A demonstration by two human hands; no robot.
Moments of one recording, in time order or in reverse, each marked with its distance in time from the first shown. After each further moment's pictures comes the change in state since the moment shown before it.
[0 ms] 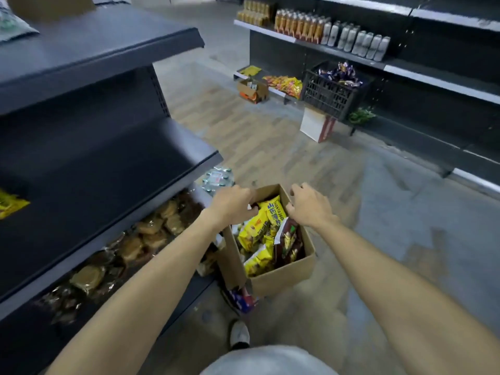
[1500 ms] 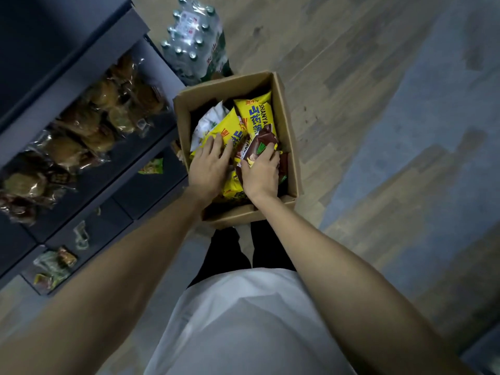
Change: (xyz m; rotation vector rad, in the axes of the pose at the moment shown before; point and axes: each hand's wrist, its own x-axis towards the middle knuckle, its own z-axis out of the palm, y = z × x) left_hand 0.037 0.014 0.232 -0.079 -0.332 -0.274; right_hand 0.056 0.007 0.186 0.464 -0.332 0.493
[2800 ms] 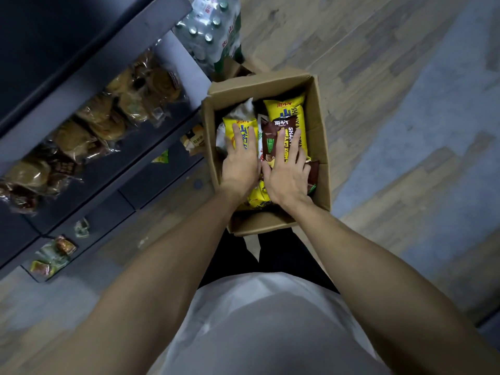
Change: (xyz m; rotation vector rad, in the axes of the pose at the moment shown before) left_hand 0.021 0.013 0.004 -0.306 -0.103 -0.292; right_hand 0.016 0.022 0.031 -0.550 0.106 -0.338
